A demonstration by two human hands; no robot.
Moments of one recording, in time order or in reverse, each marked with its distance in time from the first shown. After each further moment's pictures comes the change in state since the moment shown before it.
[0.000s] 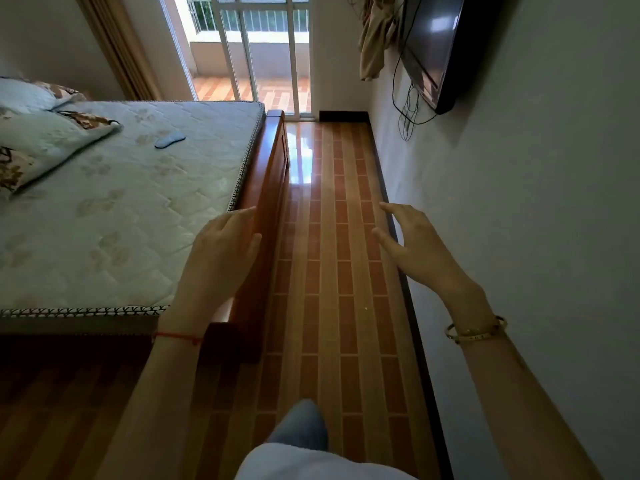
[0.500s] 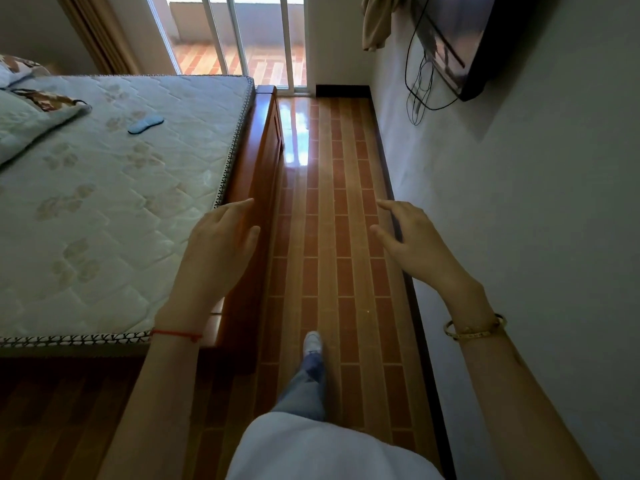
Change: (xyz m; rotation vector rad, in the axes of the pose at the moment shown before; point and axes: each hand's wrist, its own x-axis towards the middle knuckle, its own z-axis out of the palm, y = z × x) left_hand 0.137 -0.055 0.074 -0.037 -0.004 -0.051; right_hand 0.141 0.049 0.045 0.017 -0.084 0.085
